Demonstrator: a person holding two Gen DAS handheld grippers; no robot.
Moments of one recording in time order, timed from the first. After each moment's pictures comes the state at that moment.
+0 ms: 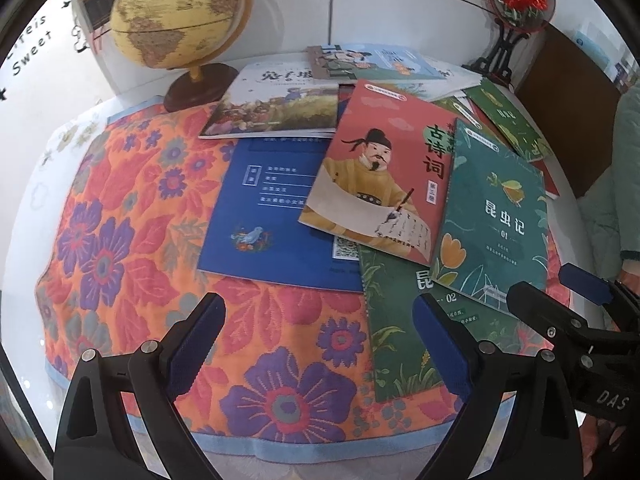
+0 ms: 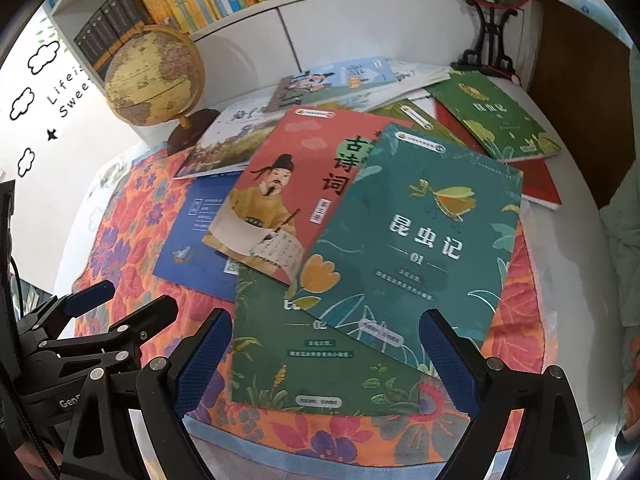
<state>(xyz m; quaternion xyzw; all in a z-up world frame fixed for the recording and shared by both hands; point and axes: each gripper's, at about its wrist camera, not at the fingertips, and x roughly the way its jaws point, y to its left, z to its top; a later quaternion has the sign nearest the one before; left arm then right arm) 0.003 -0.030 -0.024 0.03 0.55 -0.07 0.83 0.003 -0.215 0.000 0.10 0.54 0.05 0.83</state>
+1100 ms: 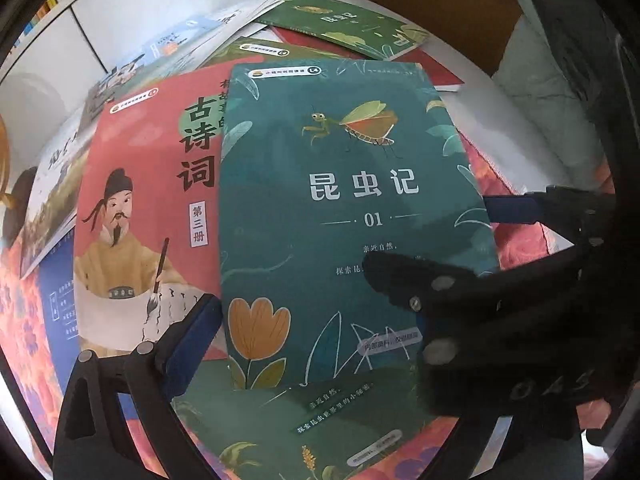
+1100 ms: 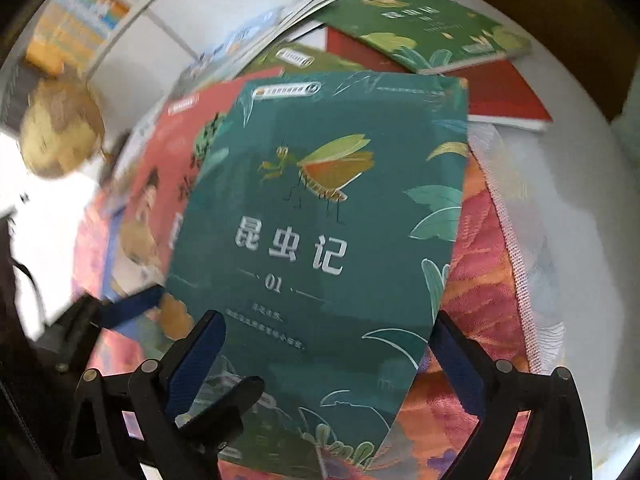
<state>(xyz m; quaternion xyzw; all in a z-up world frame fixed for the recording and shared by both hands) 0.042 -0.185 -0.086 0.18 0.56 -0.28 0.76 0.044 -0.308 -0.079 0.18 0.60 0.01 0.78</state>
